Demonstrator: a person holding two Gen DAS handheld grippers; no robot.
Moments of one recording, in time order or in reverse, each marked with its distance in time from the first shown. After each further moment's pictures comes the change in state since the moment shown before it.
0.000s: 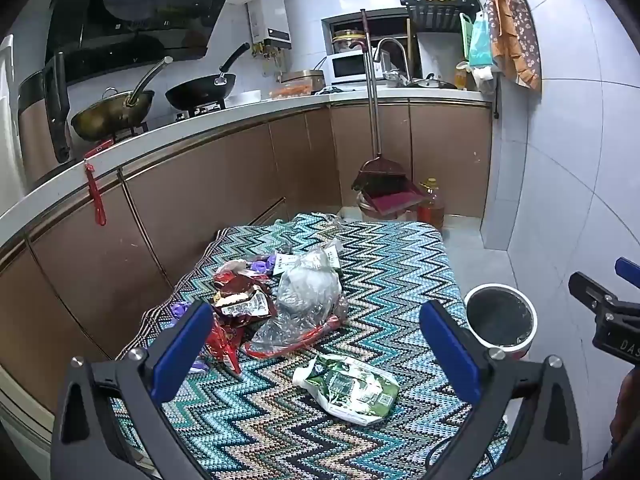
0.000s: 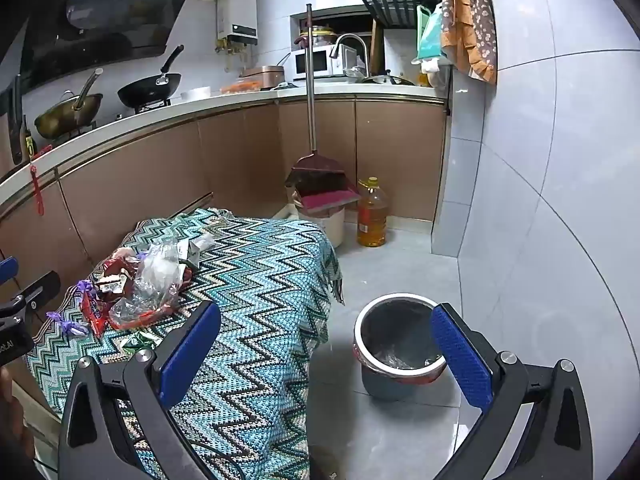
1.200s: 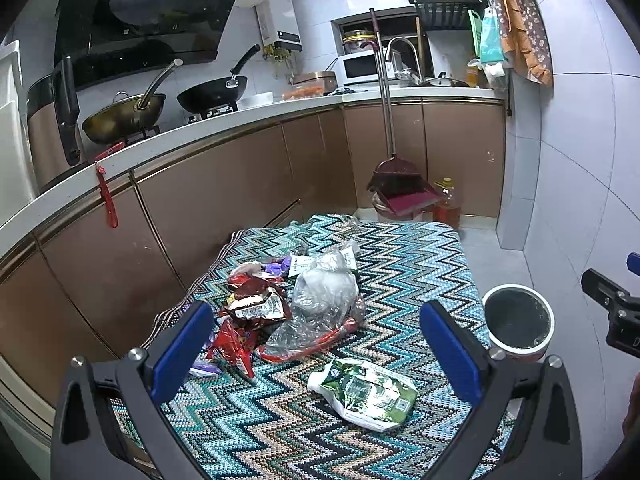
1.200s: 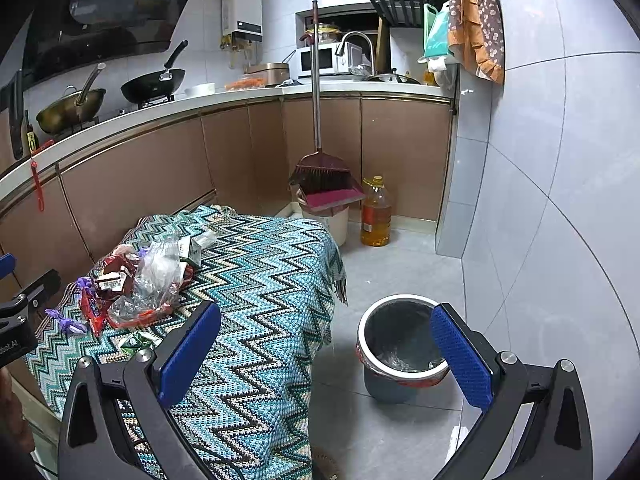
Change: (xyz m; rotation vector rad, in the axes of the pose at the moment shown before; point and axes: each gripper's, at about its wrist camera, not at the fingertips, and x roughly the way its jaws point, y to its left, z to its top) left arm 0.009 -0.001 -0.002 0.027 -0.016 0.071; right arm 0.013 0.008 -0.002 -0.013 0.003 0.008
